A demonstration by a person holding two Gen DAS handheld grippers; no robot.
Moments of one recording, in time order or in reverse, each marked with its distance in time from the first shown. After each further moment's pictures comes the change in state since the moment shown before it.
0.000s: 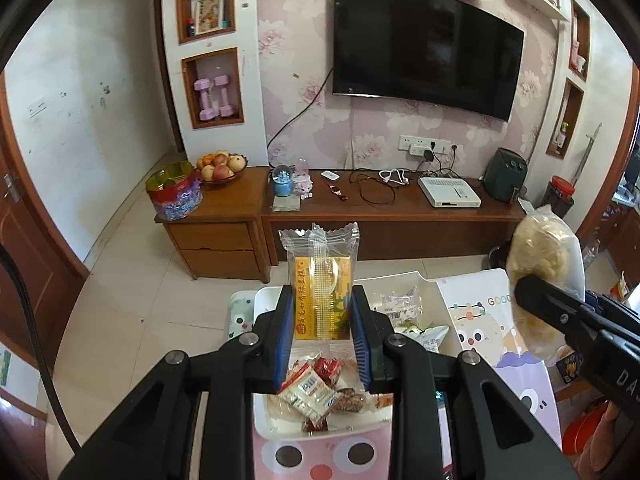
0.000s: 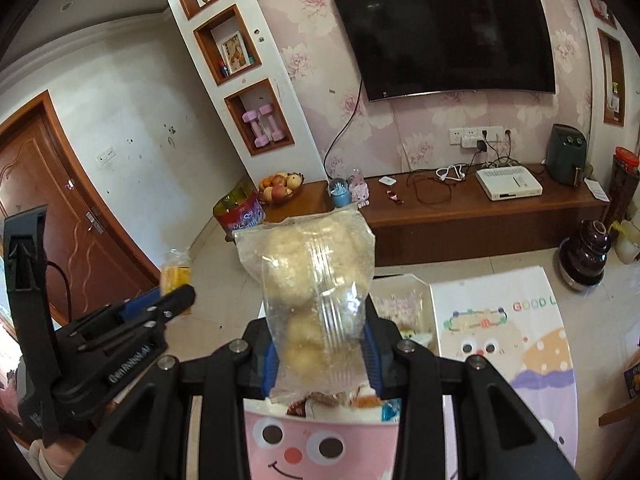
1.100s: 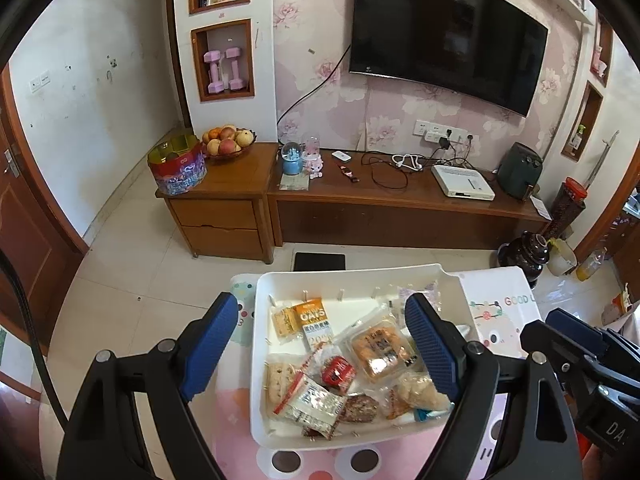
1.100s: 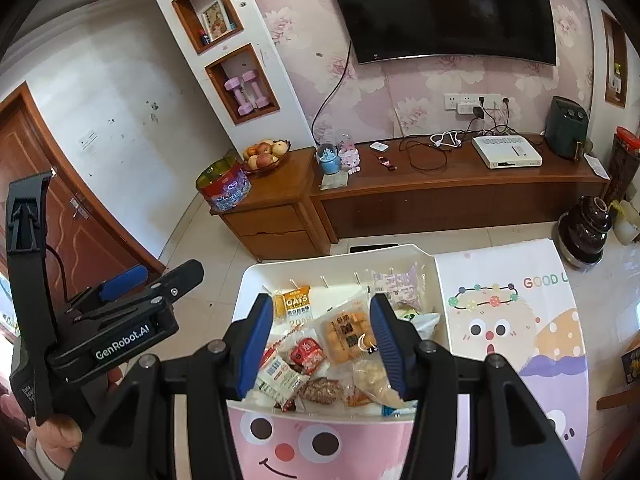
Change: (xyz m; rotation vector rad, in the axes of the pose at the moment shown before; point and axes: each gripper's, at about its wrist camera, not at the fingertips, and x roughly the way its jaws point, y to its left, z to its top) left arm 0.049 0.018 -0.012 -0.062 0.060 0.011; right arm 0.048 -0.012 -0.016 0.021 0.114 -0.033
